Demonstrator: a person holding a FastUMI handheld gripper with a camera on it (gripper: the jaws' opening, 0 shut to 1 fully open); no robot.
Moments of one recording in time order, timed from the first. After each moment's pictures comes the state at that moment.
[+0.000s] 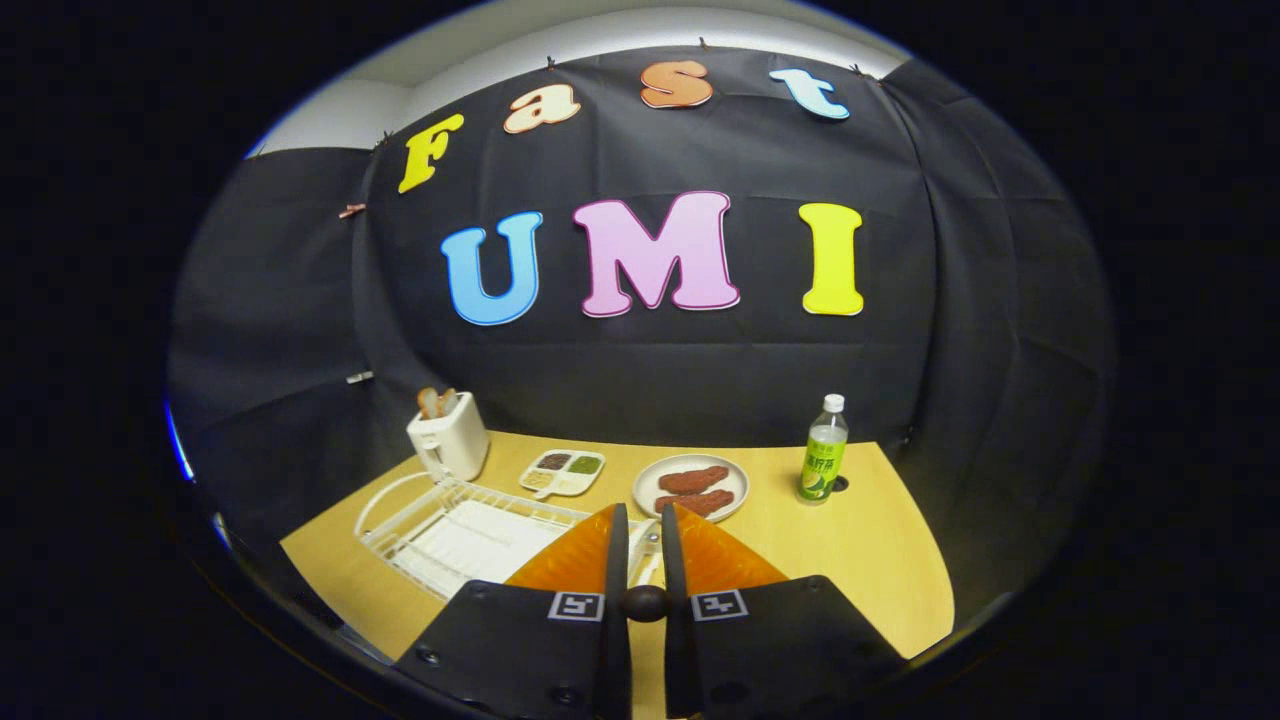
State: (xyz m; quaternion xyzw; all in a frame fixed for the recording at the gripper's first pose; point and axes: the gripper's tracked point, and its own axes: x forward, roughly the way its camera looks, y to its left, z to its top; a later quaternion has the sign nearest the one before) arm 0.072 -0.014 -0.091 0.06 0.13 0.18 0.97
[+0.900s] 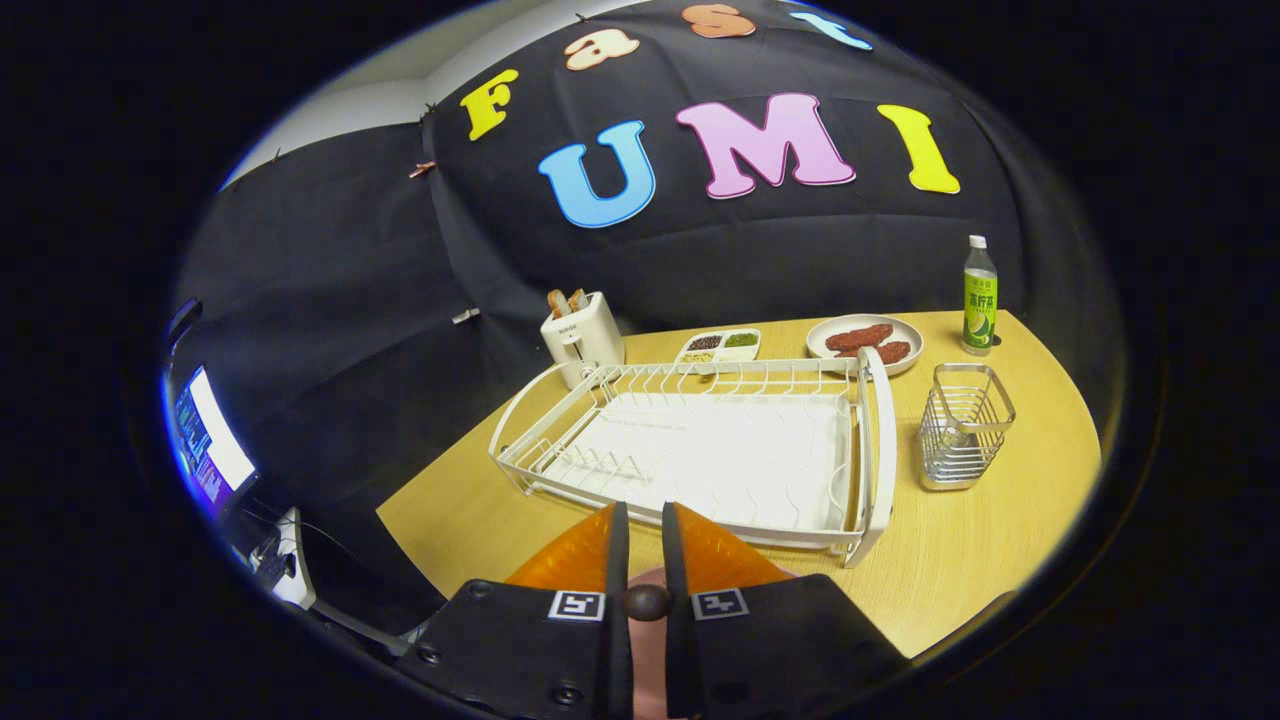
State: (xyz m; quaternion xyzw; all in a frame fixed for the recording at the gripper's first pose) arm -0.042 0.151 -0.230 0.10 0.24 0.30 0.92
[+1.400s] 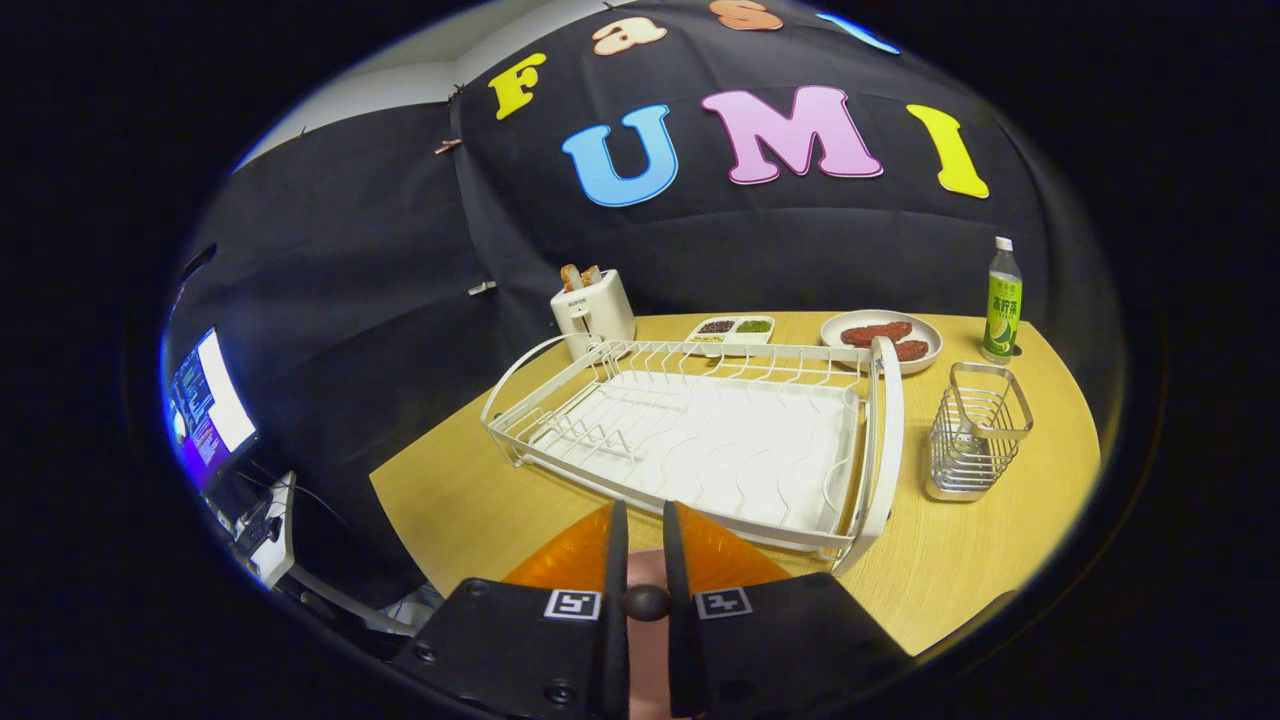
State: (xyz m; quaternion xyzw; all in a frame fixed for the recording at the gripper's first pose) arm -0.037 0.141 -0.252 0.08 0.24 0.34 0.91
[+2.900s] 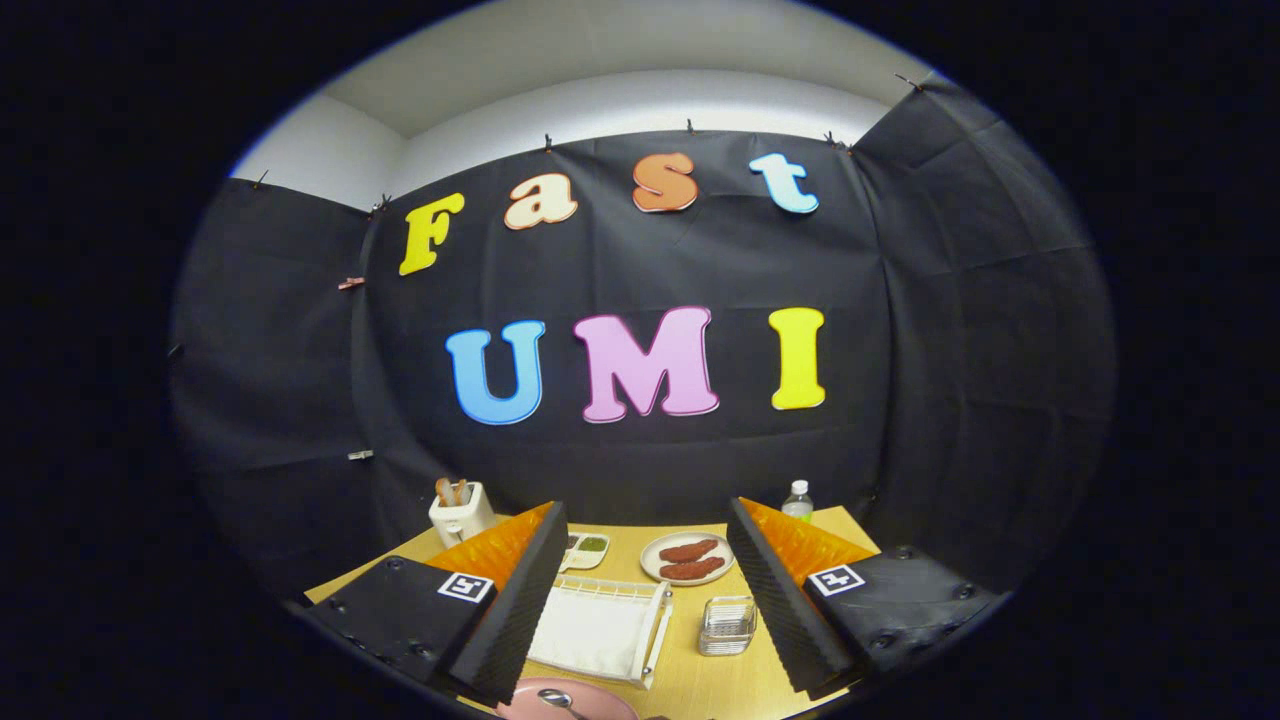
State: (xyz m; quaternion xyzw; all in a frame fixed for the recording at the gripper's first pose) arm 0.009 -0.034 0.045 0.07 0.00 0.10 0.99
